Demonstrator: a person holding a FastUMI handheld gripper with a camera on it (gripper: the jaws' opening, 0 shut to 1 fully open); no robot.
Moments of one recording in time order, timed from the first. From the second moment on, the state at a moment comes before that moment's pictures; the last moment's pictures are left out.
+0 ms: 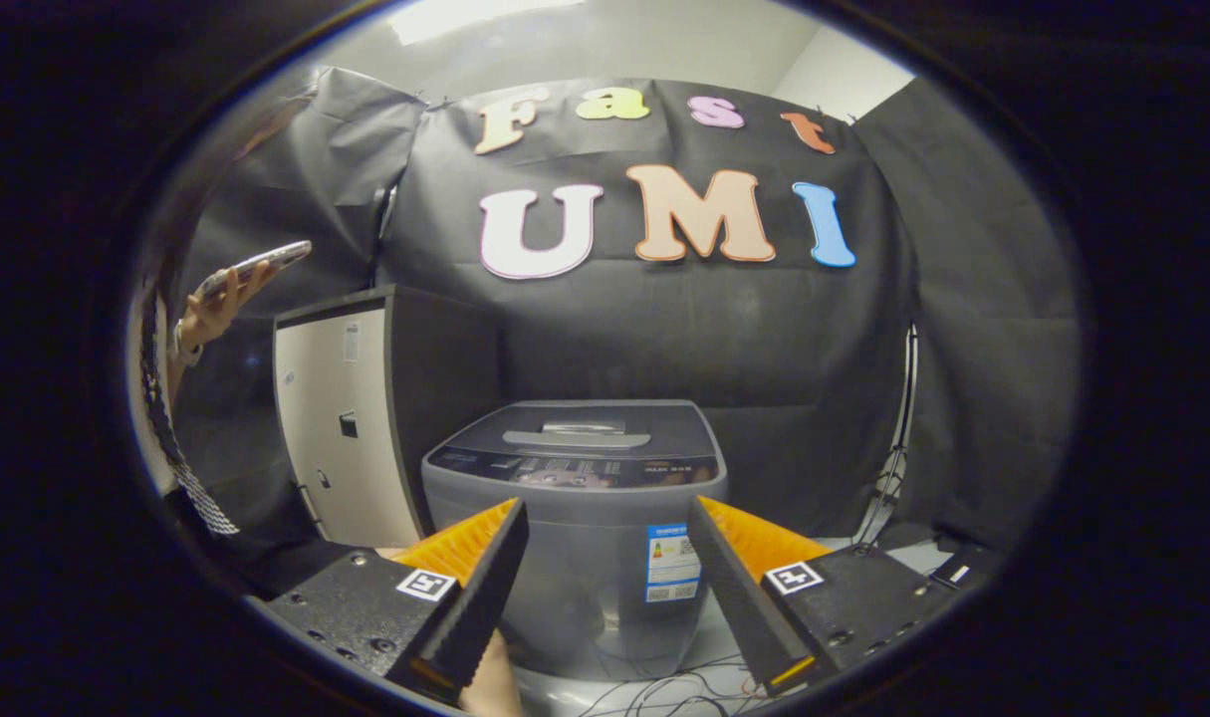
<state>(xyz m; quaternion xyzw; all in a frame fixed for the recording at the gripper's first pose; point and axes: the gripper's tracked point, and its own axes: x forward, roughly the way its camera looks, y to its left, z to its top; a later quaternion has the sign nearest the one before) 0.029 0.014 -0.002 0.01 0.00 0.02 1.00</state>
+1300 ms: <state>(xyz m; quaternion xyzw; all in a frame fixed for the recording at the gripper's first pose) 0.014 0.007 -0.001 0.01 0.00 0.02 1.00</state>
